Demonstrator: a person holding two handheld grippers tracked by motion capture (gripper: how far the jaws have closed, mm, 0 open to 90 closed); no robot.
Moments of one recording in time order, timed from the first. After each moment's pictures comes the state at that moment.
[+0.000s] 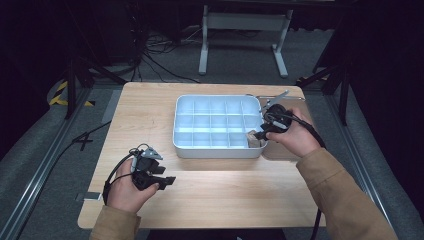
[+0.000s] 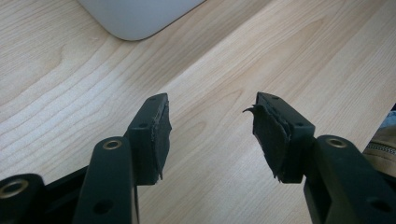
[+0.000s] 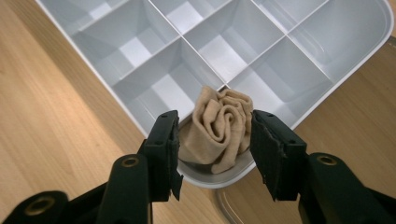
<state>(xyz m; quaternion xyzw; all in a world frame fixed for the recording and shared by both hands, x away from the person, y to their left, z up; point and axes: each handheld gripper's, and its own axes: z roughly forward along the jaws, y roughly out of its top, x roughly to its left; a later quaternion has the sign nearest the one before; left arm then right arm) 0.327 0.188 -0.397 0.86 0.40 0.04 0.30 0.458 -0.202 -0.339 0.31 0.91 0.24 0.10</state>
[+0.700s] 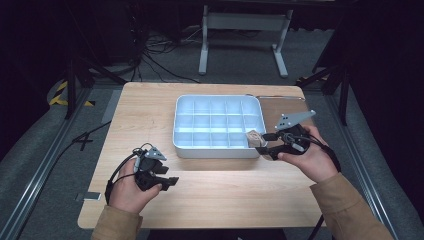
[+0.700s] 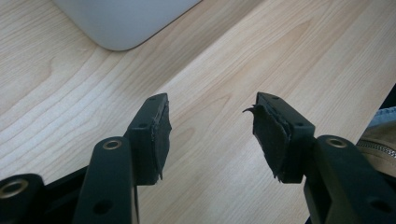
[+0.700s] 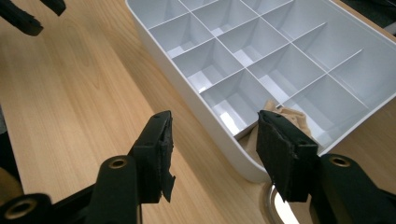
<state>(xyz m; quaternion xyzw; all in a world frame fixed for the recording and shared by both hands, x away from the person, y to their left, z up) 0.326 0.178 -0.391 0.87 0.38 0.04 0.30 0.386 -0.222 -0.330 0.25 0.89 0.37 0.11</state>
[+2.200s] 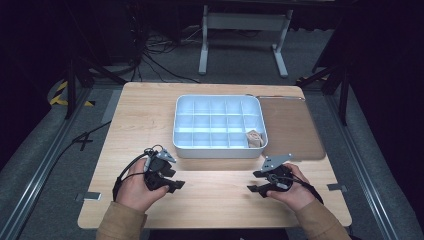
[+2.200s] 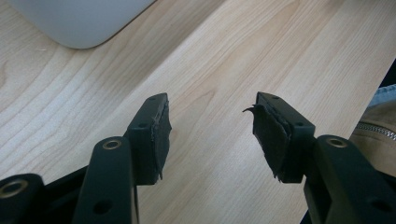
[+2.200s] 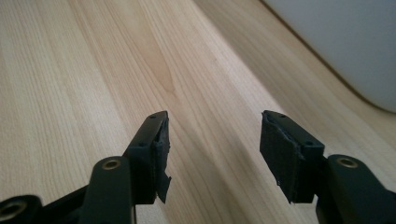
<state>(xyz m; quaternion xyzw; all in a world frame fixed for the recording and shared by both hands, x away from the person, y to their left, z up) 0.333 0.161 -0.402 0.90 0.35 0.01 0.27 0.349 -0.212 -0.456 0.24 0.91 0.33 0.06</state>
